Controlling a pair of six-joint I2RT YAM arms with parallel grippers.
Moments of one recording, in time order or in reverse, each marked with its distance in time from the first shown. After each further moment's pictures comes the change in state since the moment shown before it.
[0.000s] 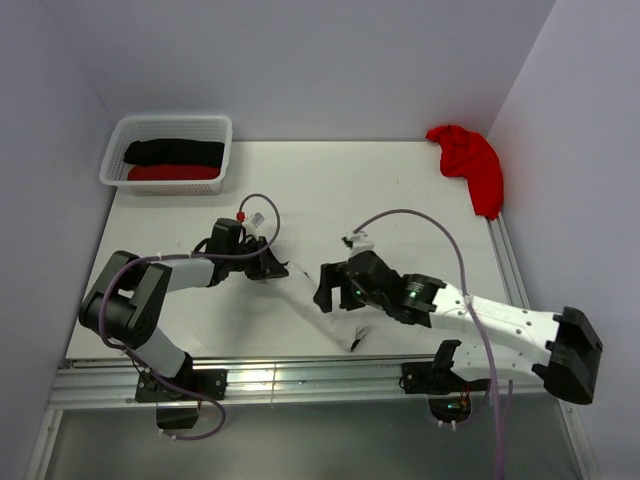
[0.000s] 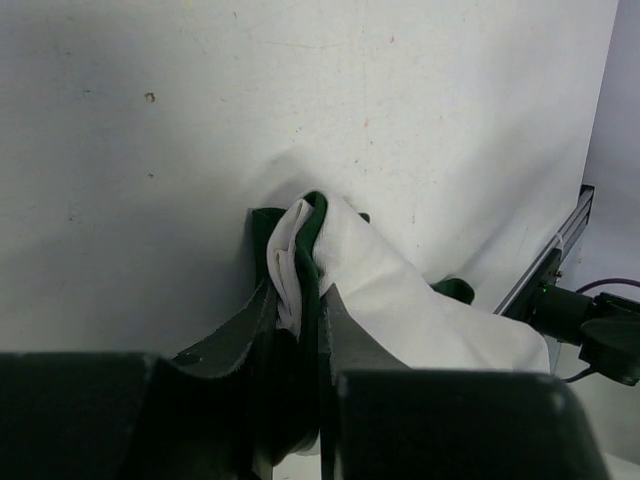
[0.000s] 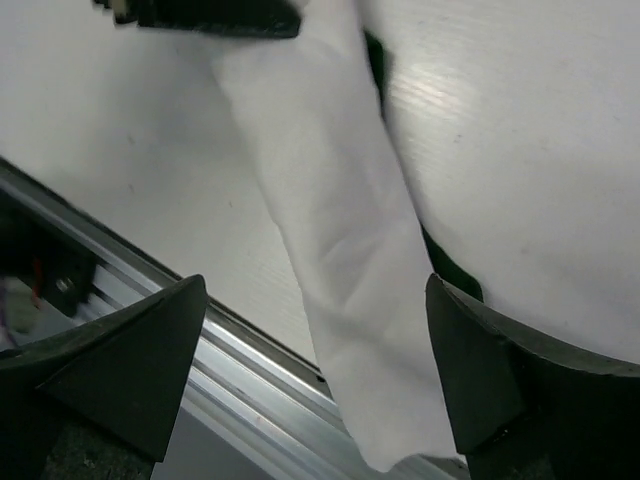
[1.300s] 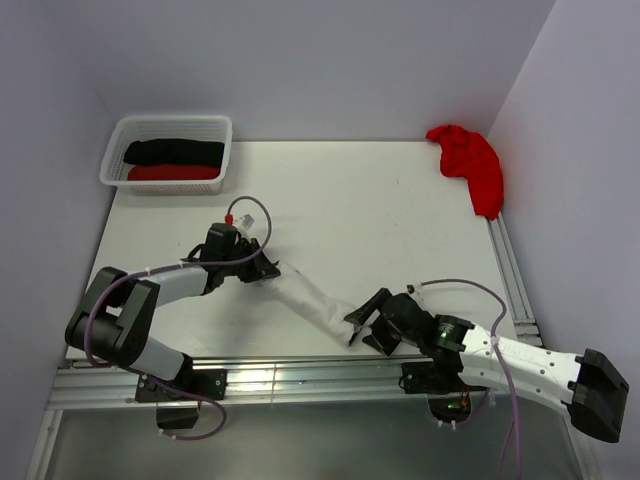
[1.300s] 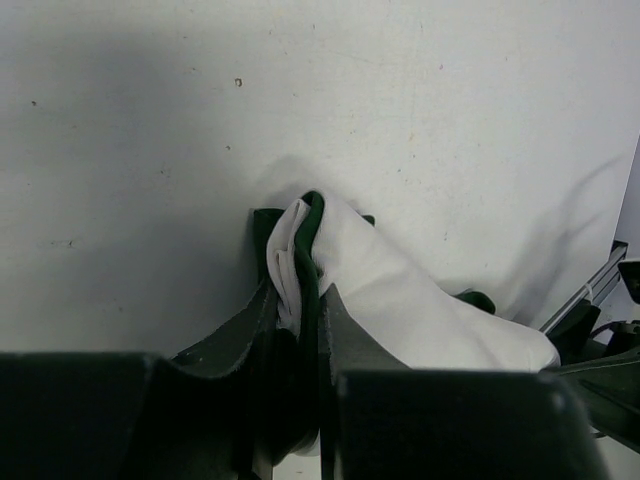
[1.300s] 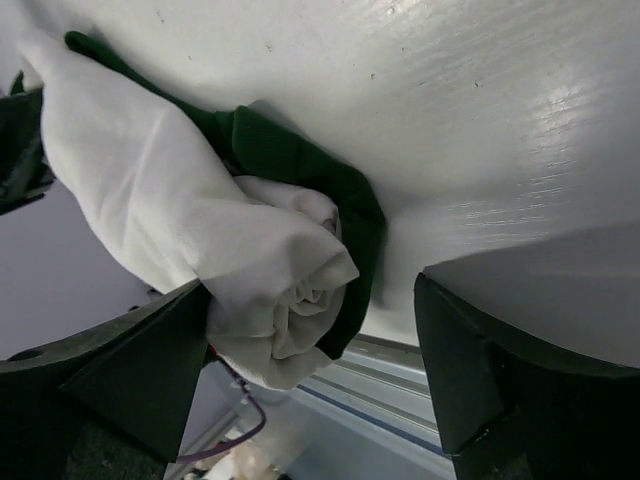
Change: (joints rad) left arm -0.005 -0.120 -0.061 -0.045 -0.164 -0.034; right arm -0.065 -0.439 -0.523 -0.028 -0.044 0.975
